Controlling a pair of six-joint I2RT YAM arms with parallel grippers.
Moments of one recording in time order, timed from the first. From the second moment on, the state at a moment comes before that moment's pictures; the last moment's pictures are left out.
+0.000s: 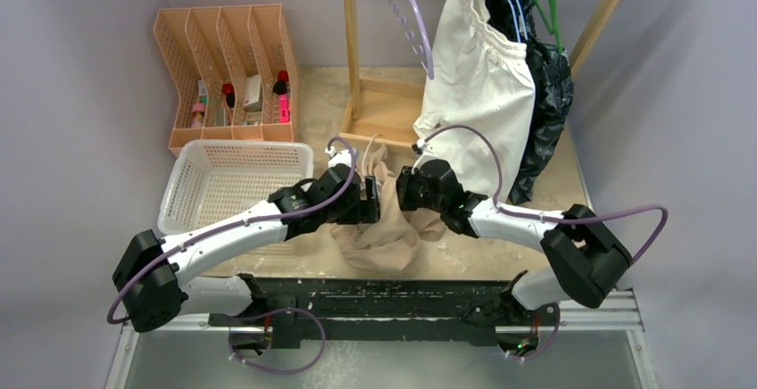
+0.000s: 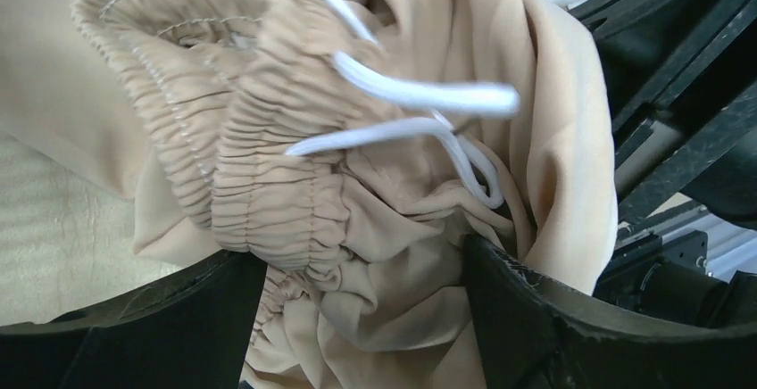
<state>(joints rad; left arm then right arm) -0.90 1.23 0.86 -0.43 -0.15 -0.82 0.74 1.44 0.63 0.29 -0.09 0.78</state>
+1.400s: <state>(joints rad) -1.06 1.85 1.16 -0.45 -0.50 -0.69 0.74 0.75 0.66 -0.42 0.28 0.80</state>
